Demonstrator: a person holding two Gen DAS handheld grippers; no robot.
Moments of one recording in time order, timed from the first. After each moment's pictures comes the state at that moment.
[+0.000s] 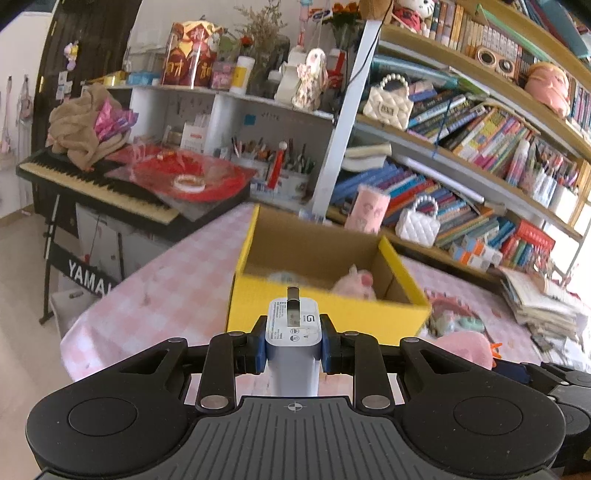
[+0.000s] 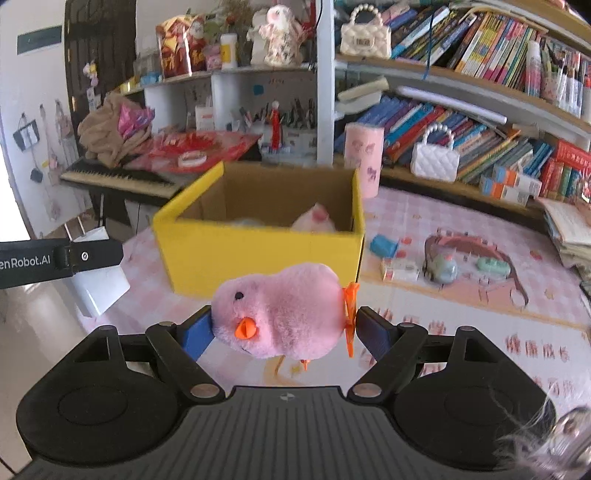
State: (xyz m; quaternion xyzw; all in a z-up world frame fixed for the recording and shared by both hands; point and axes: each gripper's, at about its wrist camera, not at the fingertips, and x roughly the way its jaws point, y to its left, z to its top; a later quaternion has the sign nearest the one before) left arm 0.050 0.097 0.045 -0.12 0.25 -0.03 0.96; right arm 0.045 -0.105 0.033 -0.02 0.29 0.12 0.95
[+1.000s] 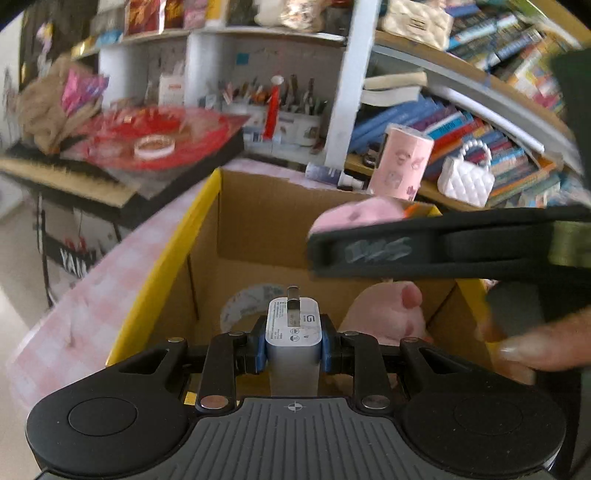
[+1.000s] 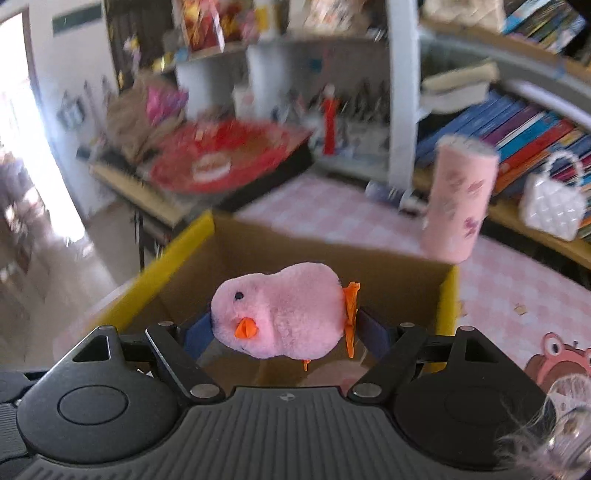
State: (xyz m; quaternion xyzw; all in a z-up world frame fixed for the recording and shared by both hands) left arm 0.227 0.044 -0.004 -0.07 0.35 0.00 0.93; right arm 0.311 -0.068 0.025 -0.04 0.35 0.25 0.90
